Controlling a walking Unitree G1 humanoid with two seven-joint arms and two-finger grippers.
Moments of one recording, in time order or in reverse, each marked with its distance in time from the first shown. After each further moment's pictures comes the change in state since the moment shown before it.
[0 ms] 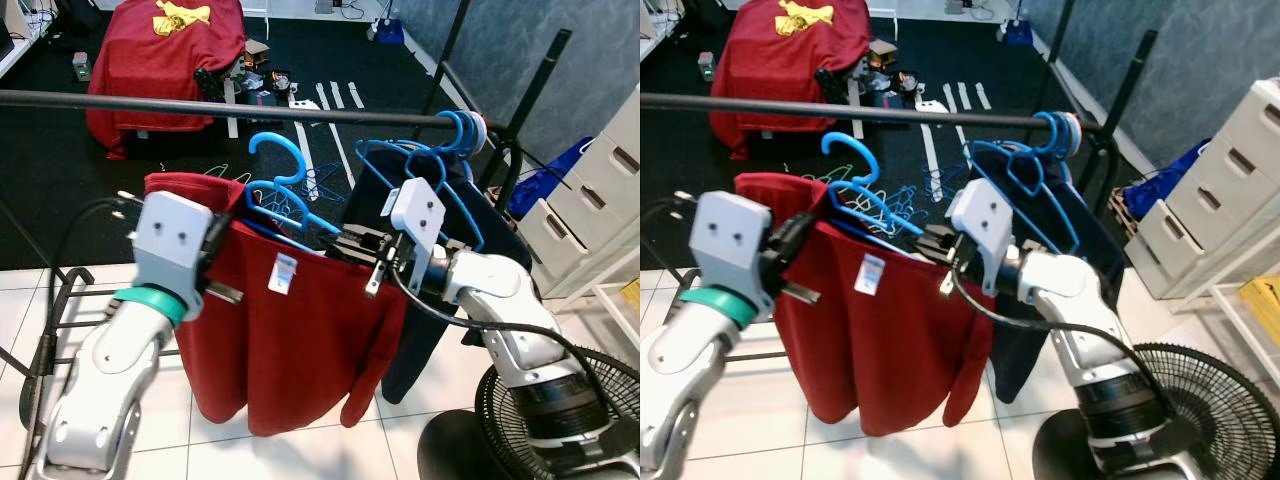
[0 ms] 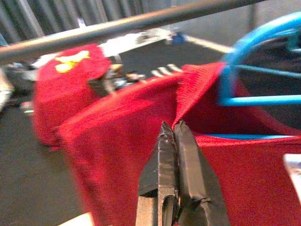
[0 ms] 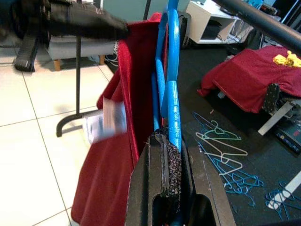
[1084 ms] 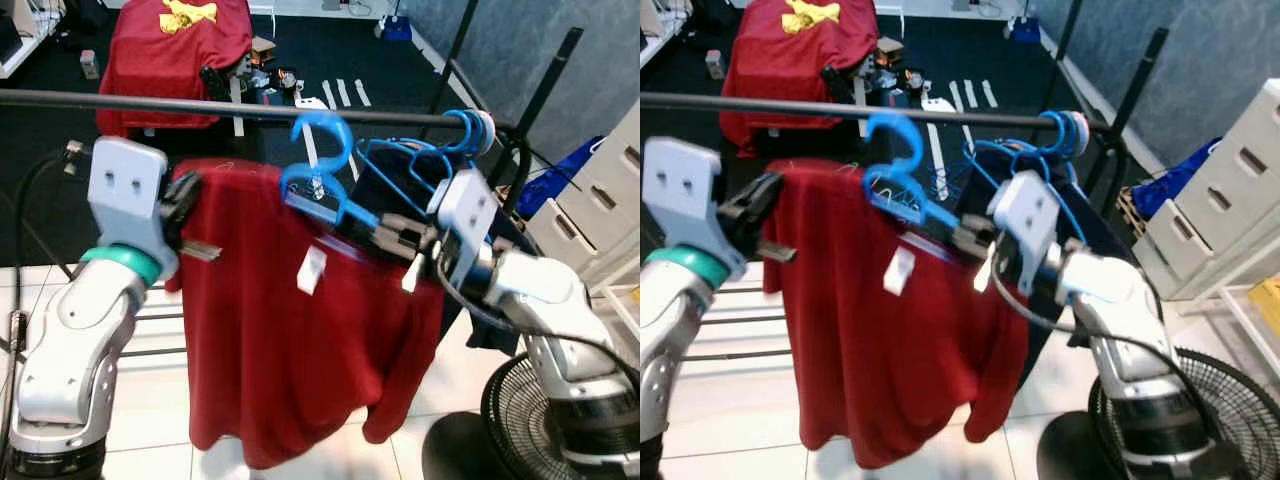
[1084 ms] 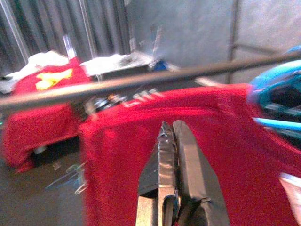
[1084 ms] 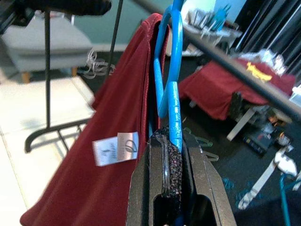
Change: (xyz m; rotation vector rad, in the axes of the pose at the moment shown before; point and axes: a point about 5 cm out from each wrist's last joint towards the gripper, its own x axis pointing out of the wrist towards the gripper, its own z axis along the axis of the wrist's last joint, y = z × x) left arm 0.014 0.008 0.043 -0.200 -0.125 -0.139; right arm -0.021 -0.017 0.024 -0.046 -0.055 -0.142
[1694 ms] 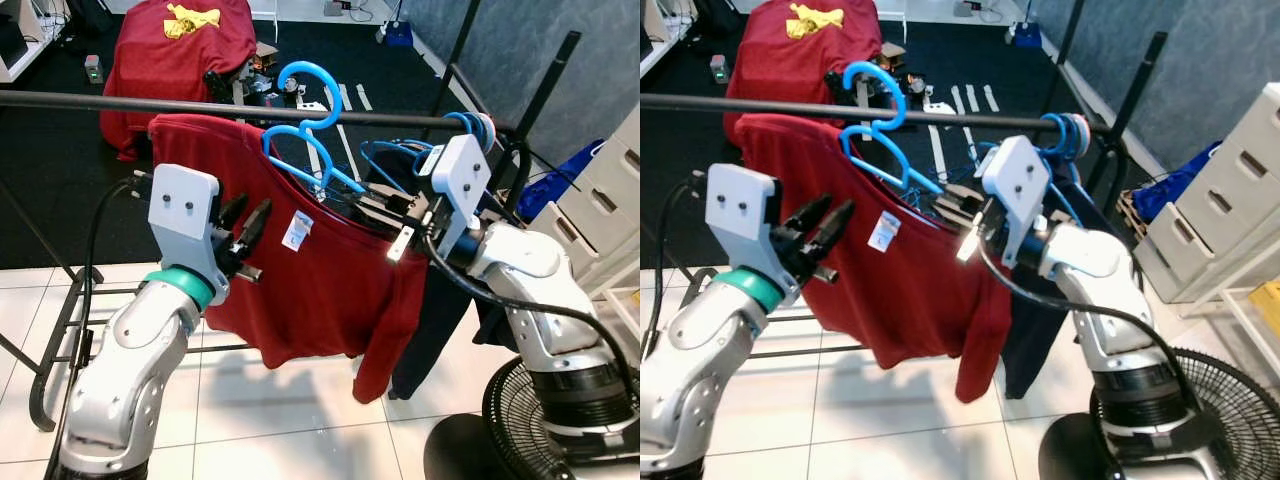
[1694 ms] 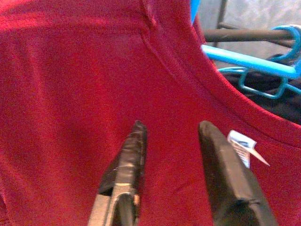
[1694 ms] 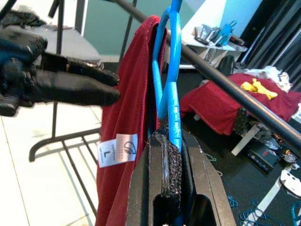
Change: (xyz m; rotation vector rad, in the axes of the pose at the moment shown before) left arm 0.010 -0.037 -0.037 -0.109 0.107 -0.024; right arm 0.018 0.002 0.011 0.014 -0.061 0.034
